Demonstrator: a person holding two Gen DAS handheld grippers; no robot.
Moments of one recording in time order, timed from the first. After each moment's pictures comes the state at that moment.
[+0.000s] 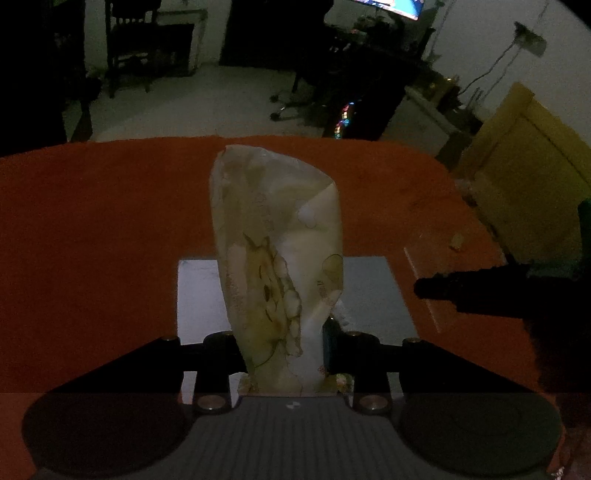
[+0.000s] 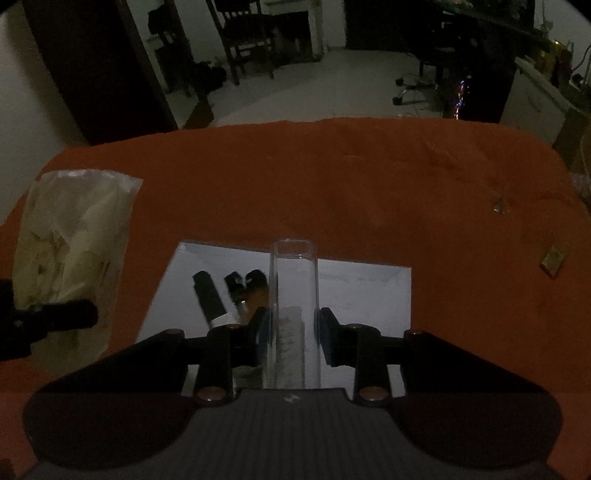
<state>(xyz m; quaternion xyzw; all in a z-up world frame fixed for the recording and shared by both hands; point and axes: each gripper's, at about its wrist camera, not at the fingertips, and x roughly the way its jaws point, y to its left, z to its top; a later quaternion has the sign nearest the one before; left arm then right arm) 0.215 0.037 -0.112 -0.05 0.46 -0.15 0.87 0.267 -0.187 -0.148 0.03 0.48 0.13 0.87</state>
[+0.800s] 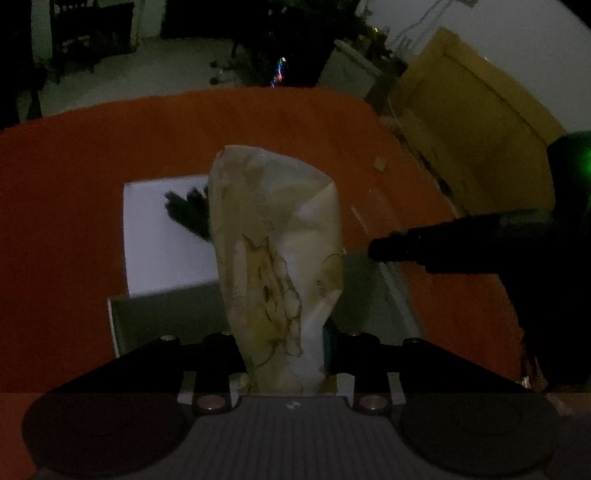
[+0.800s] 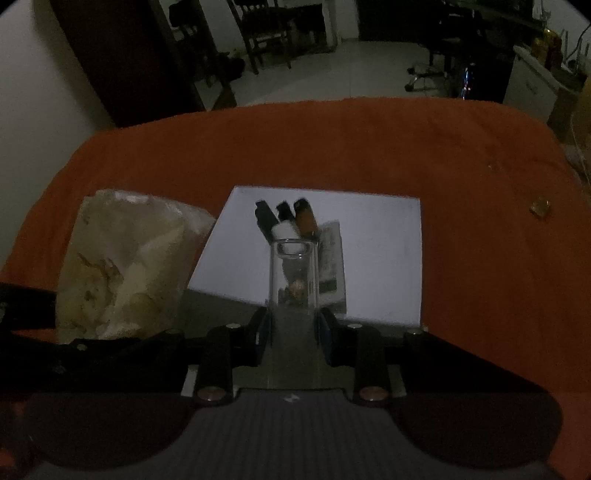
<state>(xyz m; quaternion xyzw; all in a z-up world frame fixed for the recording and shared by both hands) 0.086 0.022 -0.107 -0.03 0.51 -0.24 0.83 0.115 -0.192 -0.103 0.04 0.49 0.15 0.86</state>
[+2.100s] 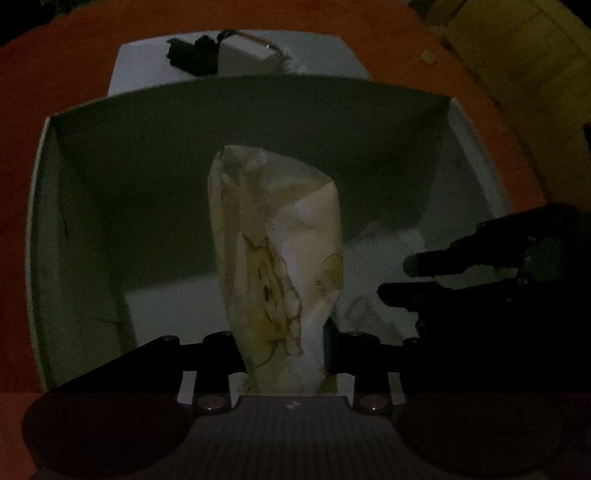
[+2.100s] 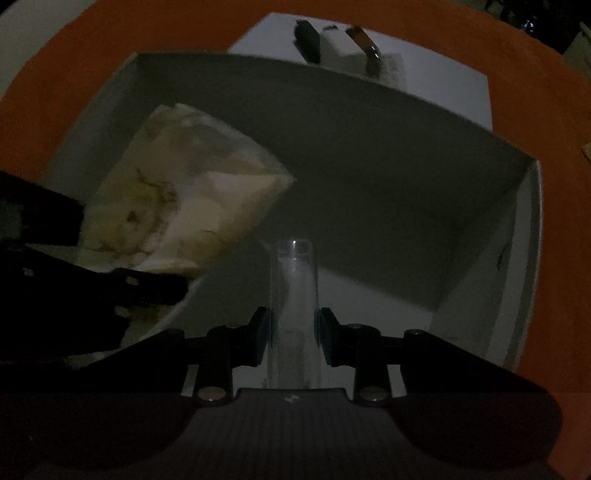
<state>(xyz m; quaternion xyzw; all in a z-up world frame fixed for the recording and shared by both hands) 0.063 0.001 -0.248 0.00 0.61 -0.19 0.77 0.045 -0.147 -0.256 -0.09 0.61 0.18 0.77</state>
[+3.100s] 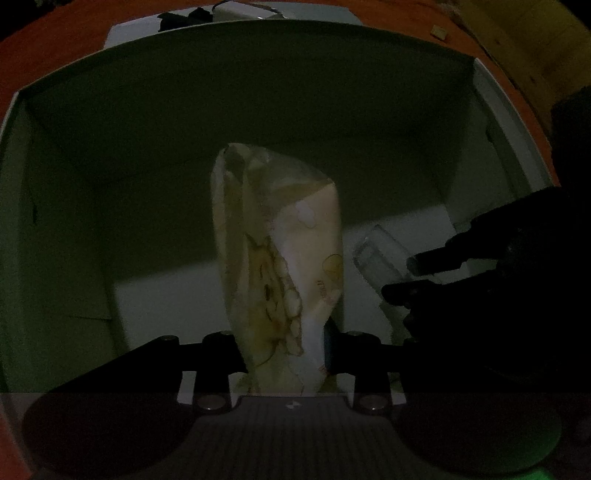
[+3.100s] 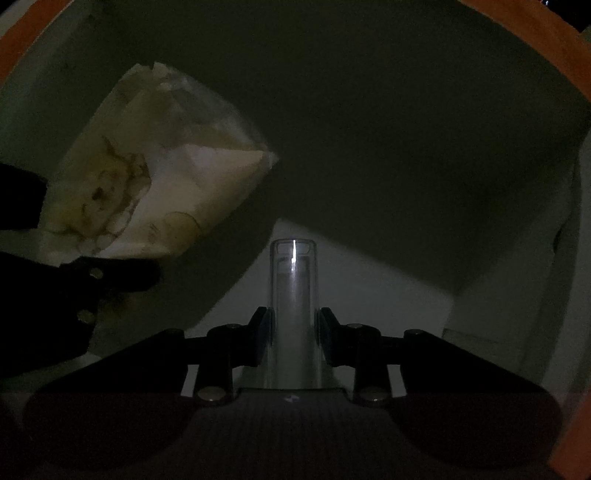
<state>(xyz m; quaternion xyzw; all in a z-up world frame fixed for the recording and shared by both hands) 0.059 -0.014 -0.280 0.03 0.62 -0.18 0.76 0.059 -0.150 -0.315 -0.12 0.65 0.17 0.73</state>
